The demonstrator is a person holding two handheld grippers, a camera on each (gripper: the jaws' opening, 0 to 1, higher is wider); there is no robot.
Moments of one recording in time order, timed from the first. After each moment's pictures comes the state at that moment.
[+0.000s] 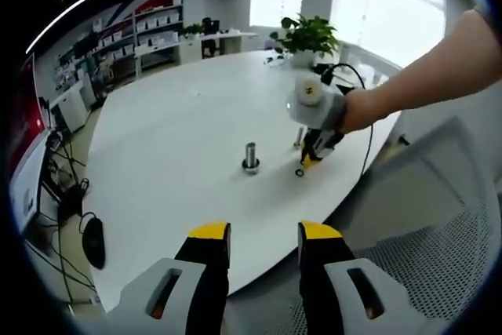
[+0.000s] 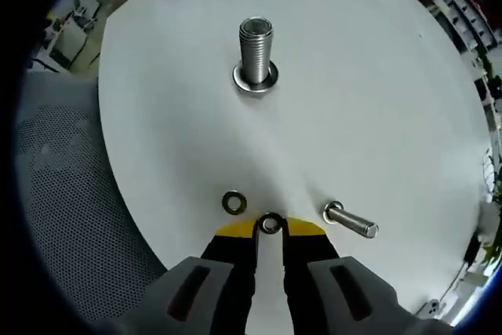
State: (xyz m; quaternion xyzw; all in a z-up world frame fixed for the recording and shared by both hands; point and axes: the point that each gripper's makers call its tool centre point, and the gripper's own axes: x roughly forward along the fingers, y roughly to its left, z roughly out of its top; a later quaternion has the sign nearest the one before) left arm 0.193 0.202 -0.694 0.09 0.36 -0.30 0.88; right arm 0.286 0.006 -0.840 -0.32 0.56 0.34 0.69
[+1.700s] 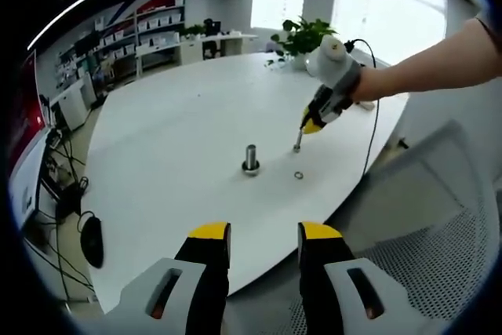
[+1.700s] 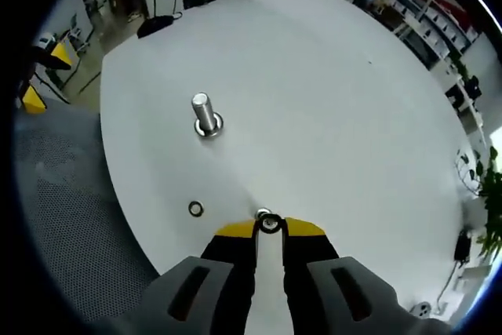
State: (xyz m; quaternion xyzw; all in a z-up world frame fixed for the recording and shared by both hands) left arm 0.193 0.202 -0.693 0.08 0.36 -0.30 0.88; right arm 0.333 -0.012 -0.778 -0.30 0.48 0.33 0.75
